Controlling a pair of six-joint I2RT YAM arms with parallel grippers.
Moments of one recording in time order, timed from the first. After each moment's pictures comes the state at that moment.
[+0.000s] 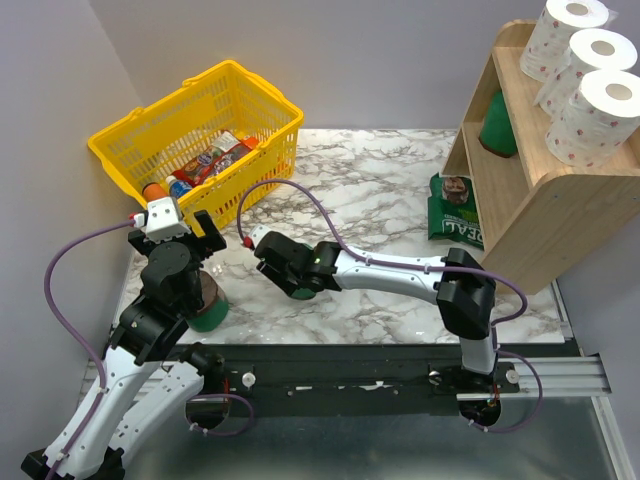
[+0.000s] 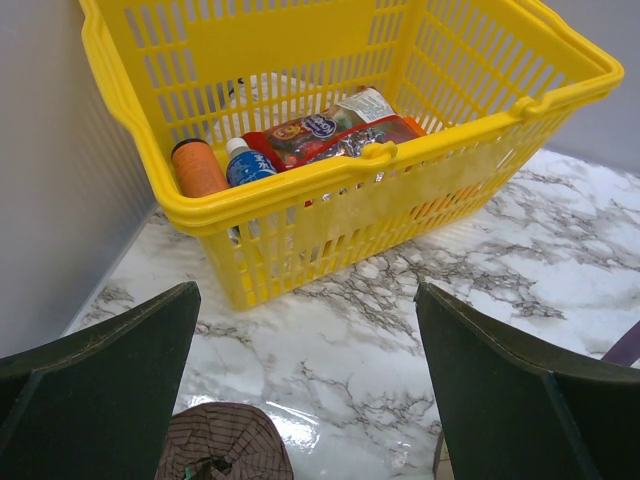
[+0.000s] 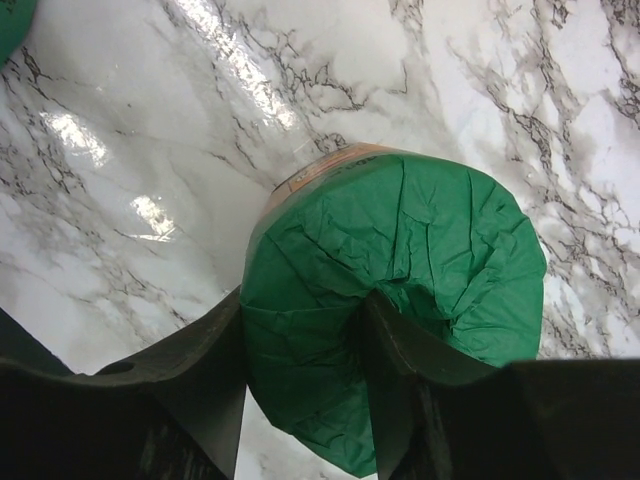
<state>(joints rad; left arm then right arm) -0.53 0.52 0.82 -0.43 -0.78 -0.23 1.19 1.95 1.57 -0.53 0.32 0.08</state>
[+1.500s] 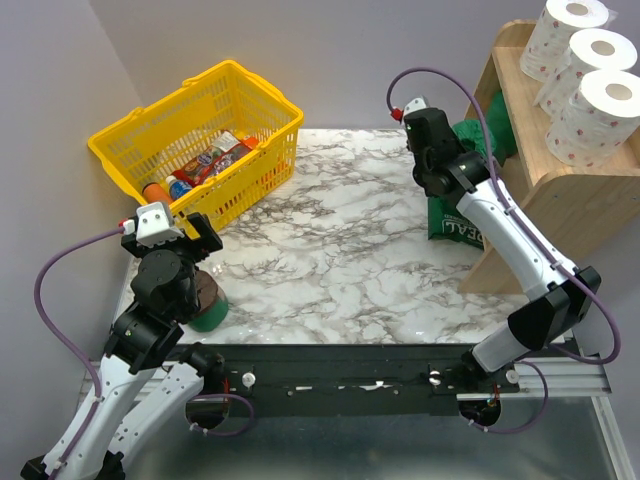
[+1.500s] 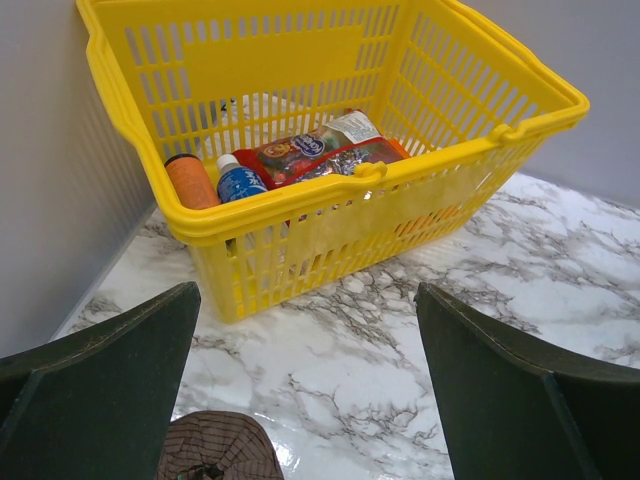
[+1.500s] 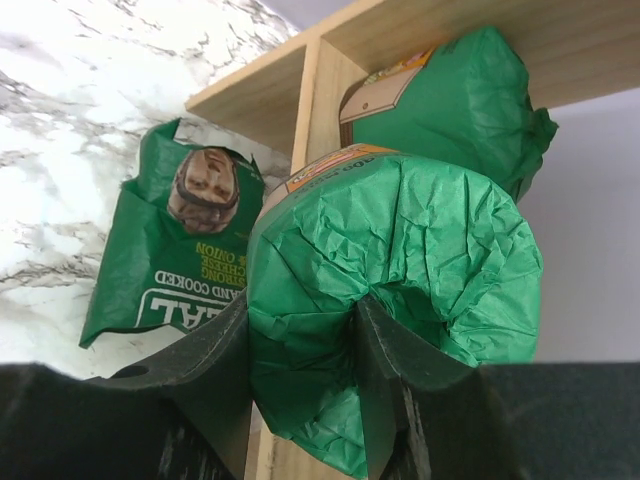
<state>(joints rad) -0.53 0.47 0.82 -0.41 -0.77 -0.23 0.53 1.56 1.68 -0.74 0.83 -0.44</state>
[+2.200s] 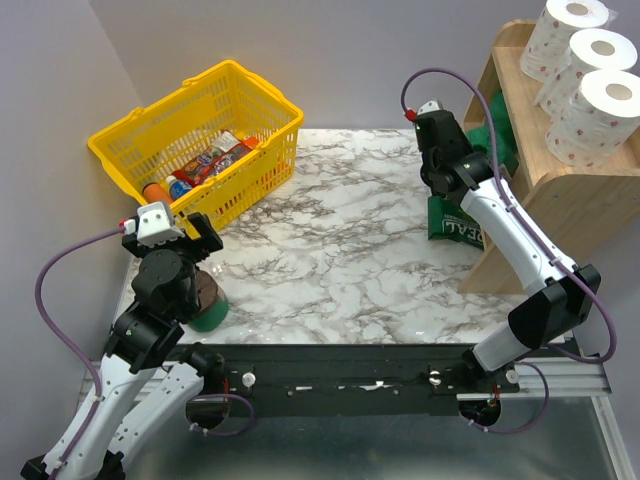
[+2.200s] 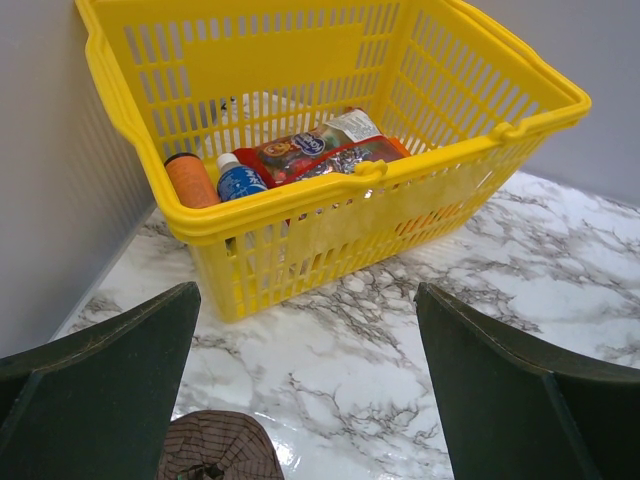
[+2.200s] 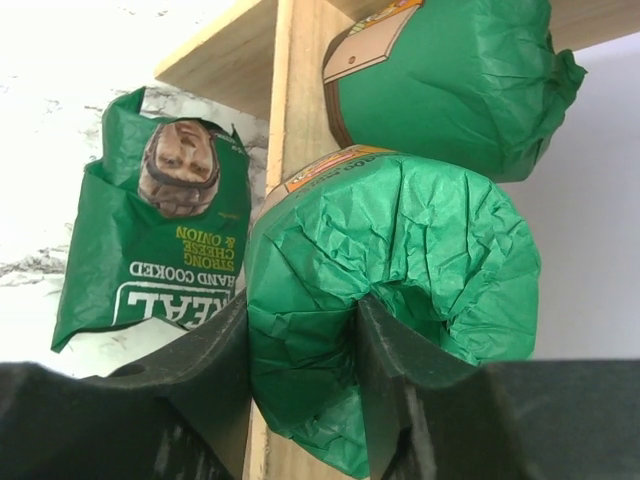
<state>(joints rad) -0.53 0.48 0.82 -0.41 -0.77 -0.23 0.44 1.56 1.61 -0.72 0.83 -0.41</state>
